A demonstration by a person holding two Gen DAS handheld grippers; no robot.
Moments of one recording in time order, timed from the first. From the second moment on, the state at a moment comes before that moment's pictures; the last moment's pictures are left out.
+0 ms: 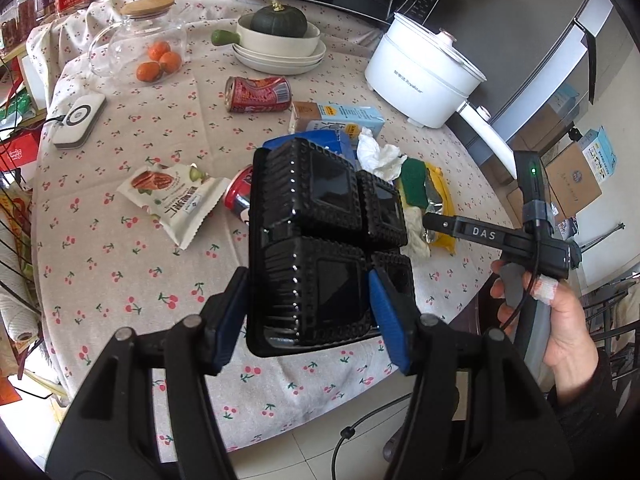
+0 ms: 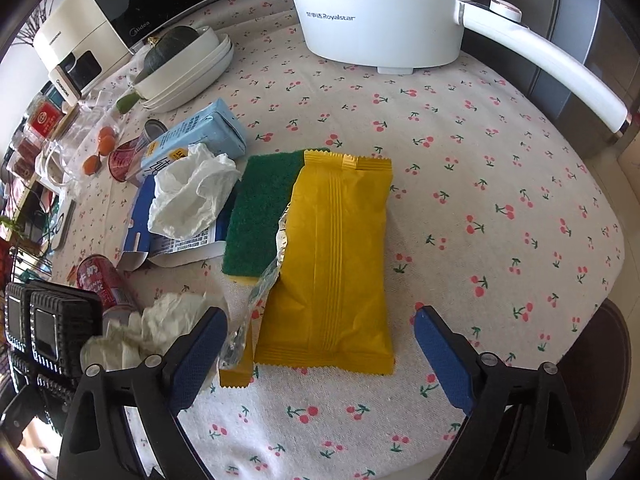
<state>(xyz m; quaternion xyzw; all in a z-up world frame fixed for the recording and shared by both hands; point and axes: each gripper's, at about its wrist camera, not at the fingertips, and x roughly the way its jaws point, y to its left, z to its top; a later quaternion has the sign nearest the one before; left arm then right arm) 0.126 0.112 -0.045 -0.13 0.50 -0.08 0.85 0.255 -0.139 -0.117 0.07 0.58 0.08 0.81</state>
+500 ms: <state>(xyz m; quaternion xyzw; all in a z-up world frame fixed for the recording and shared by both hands) 0.114 0.106 -0.031 -0.15 0.47 -0.10 0.86 0.237 -0.171 -0.087 0.09 0.56 0.08 0.82</state>
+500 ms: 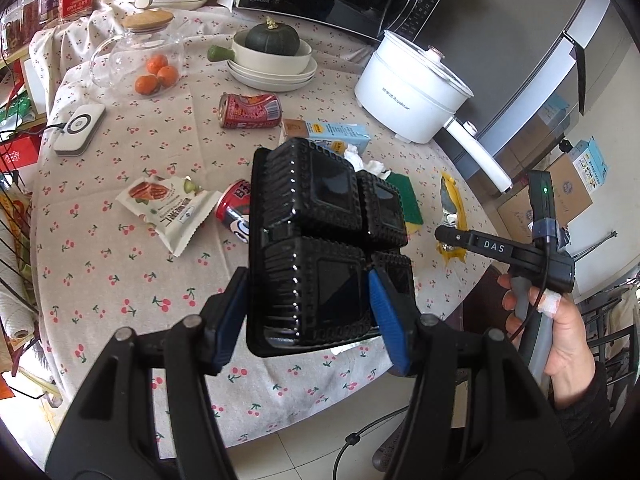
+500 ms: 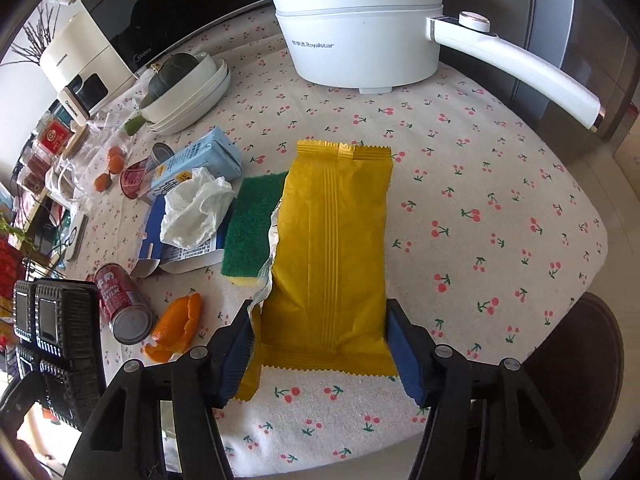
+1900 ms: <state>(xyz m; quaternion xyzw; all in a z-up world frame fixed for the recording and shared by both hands) 0.105 -0.184 -0.077 0.05 0.44 -0.27 0.85 0.076 -0.410 -0.084 0.13 0.57 -0.08 0.81</state>
